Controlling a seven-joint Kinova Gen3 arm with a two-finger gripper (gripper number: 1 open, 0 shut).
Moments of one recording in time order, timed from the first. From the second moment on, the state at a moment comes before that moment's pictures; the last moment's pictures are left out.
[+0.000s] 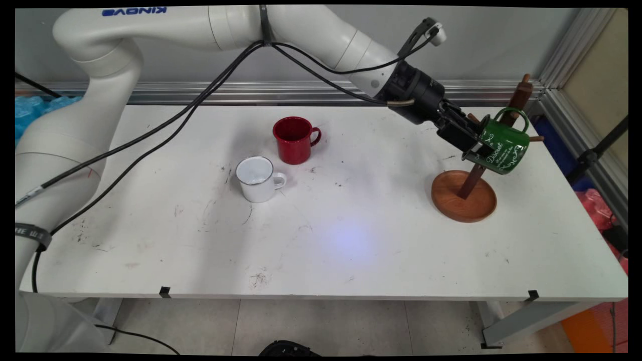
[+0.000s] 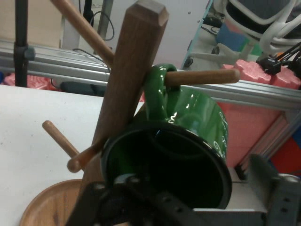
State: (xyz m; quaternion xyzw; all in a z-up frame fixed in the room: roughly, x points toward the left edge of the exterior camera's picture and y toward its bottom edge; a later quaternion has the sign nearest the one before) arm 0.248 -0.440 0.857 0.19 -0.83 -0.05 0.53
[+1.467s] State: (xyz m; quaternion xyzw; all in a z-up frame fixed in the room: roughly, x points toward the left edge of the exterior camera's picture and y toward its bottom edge) arm 0.241 -0.418 0.868 0.16 -0.82 -0.07 0.54
